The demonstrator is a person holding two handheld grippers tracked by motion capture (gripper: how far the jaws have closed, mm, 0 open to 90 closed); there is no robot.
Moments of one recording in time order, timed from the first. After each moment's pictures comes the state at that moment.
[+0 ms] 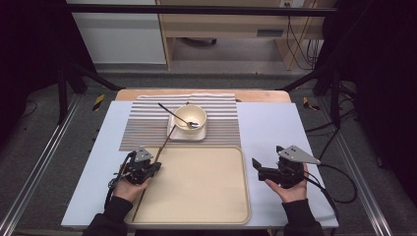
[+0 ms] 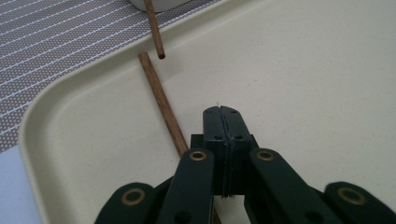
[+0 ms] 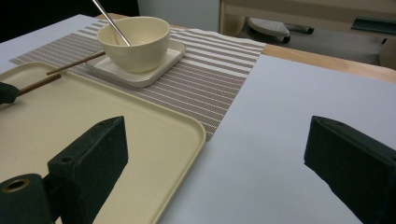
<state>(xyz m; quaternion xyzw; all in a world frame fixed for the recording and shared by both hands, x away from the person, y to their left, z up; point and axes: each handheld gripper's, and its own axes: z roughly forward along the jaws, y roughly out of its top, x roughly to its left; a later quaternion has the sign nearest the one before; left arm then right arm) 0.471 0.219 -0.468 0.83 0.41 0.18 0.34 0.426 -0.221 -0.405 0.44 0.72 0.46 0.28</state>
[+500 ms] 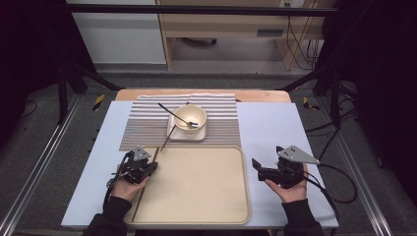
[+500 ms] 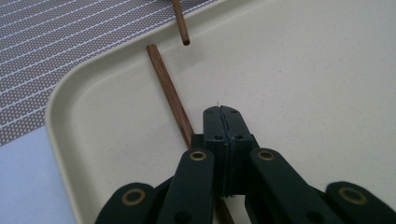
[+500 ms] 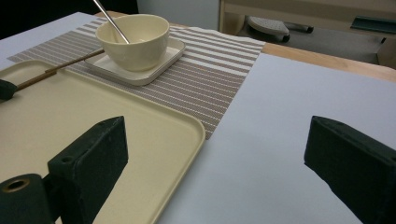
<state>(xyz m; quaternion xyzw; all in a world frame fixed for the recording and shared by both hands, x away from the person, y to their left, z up) 0.473 0.228 -0.470 0.82 0.43 0.19 0.33 0.426 -0.220 -0.405 0.44 0.72 0.46 0.28</state>
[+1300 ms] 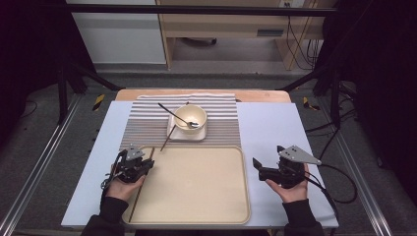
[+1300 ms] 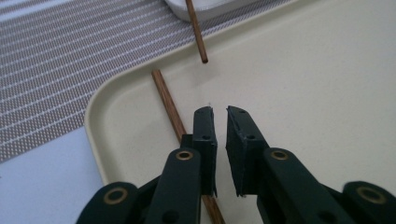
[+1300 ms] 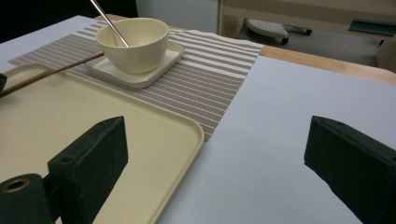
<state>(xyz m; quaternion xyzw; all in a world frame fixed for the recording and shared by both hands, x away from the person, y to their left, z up) 0.467 0.236 -0.455 0.80 0.44 0.21 0.35 0.425 -0.222 -0.403 0.44 0.71 0.46 0.28</state>
